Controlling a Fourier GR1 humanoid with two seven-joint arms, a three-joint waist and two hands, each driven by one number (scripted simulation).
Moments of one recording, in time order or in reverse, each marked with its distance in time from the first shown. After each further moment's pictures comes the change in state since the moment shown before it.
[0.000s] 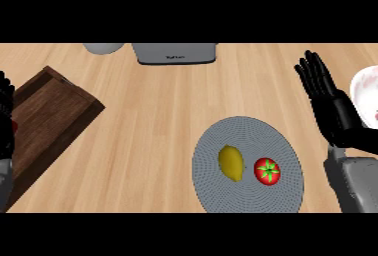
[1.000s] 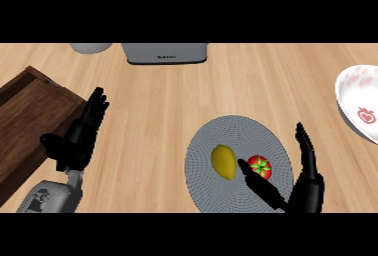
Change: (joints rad) left arm 0.023 -0.238 -0.232 -0.138 0.095 -0.134 0.158; right arm 0.492 0.259 0.333 -0.277 0.583 -0.900 0.124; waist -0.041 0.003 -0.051
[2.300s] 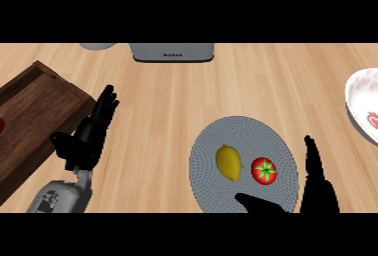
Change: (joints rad) left arm -0.007 -0.068 -0.004 -0.071 -0.079 -0.011 0.084; right arm 0.019 0.016 0.121 -0.371 0.541 0.525 1.087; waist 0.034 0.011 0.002
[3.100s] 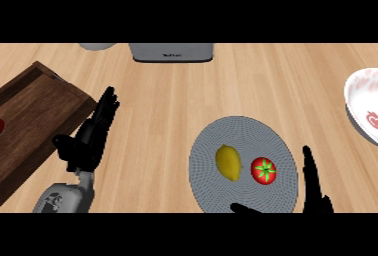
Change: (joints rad) left arm 0.021 -0.064 0.057 0.000 -0.066 -0.055 -0.002; right arm 0.121 -0.013 0.041 0.001 -0.151 -0.165 -0.192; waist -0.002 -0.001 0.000
